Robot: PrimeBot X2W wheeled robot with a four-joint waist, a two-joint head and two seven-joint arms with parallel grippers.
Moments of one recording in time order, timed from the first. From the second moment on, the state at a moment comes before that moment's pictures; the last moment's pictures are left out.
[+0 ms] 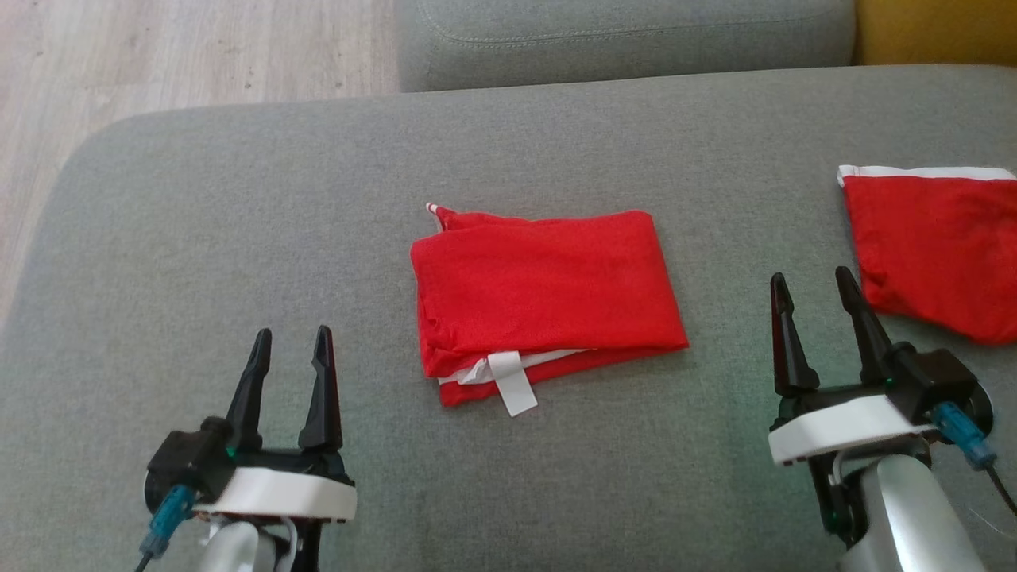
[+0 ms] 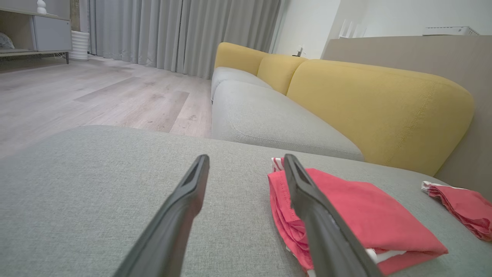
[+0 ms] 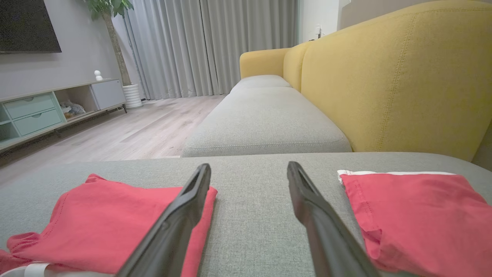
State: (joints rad) left arm -0.10 0.06 -0.13 0.29 -0.31 -0.12 -0.26; right arm -0.14 -0.05 0.01 0.31 0.08 0.13 -0.26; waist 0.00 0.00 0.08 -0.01
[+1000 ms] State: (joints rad) left arm -0.20 0.05 -0.21 0.30 -0.33 -0.13 -0.26; right arm -0.42 -0.05 0.03 0.69 0.12 0.13 -0.05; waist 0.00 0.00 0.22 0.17
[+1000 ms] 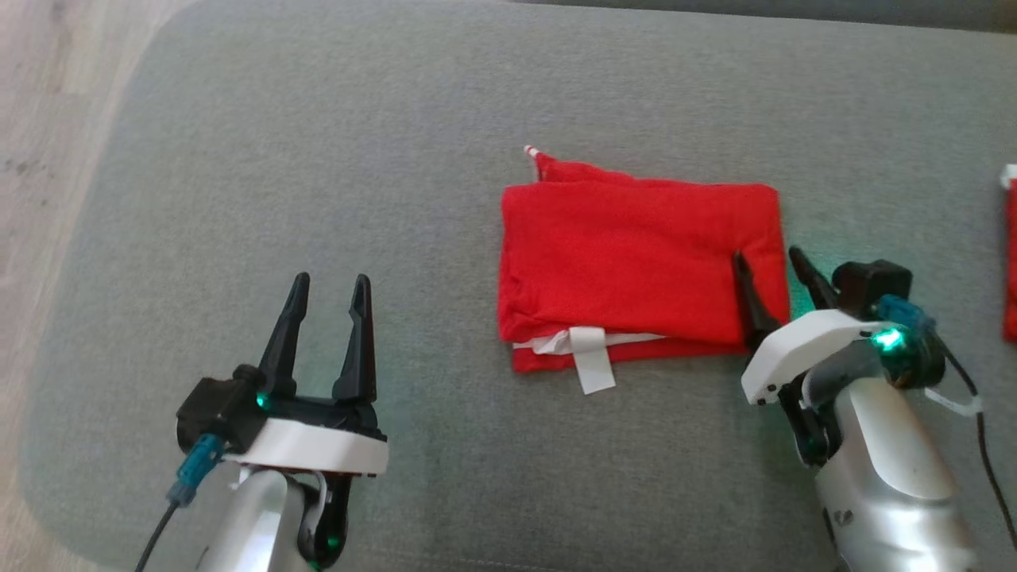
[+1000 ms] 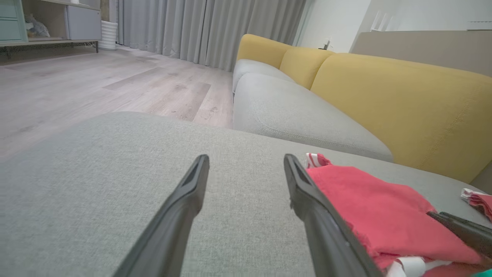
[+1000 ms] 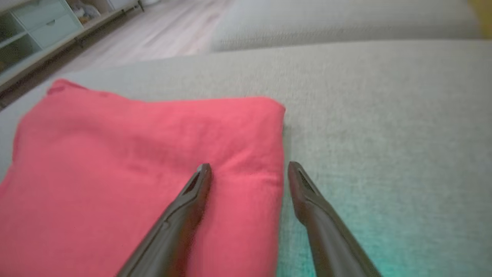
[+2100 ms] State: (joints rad) left arm -0.19 0.05 -0.22 0.27 -0.32 -0.13 -0.26; right arm -0.44 -0.13 0.06 0.54 -0.20 0.13 -0.07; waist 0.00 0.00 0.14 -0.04
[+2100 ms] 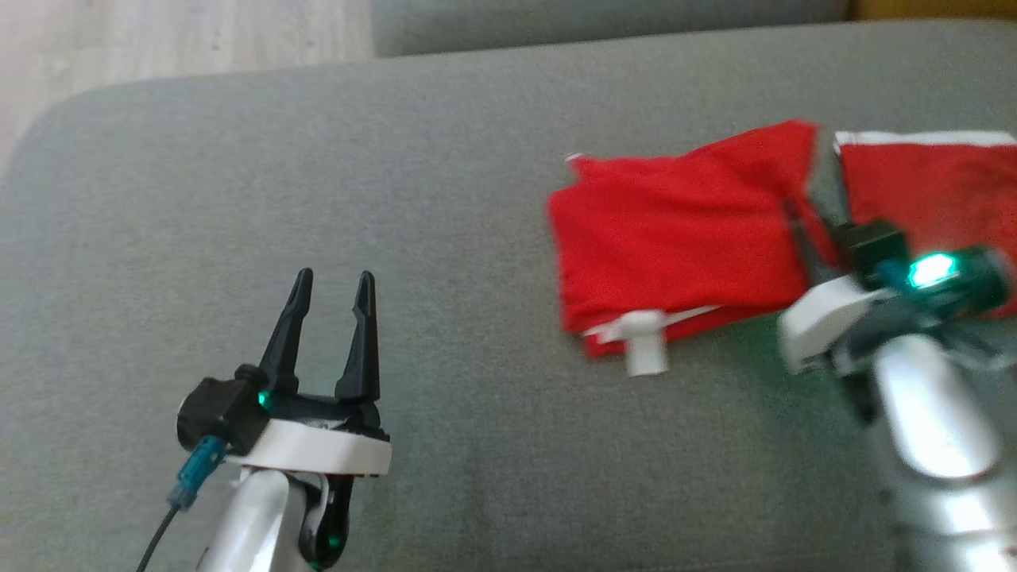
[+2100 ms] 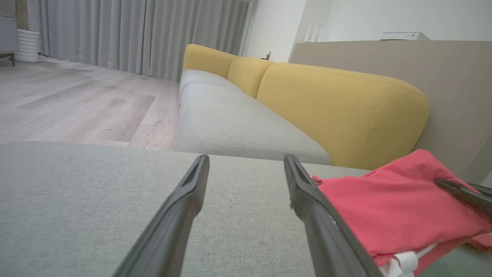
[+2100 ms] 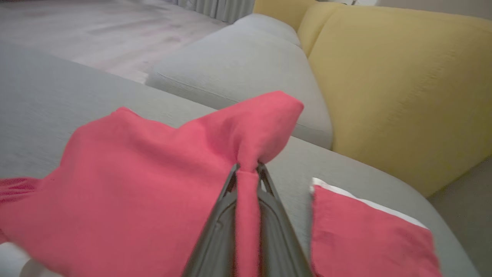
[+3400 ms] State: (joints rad) left arm -0.30 0.08 -0.23 0.28 -0.33 -0.13 -0.26; right arm -0.61 -0.49 -0.20 0.58 -0.22 0.13 0.08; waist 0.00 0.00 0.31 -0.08
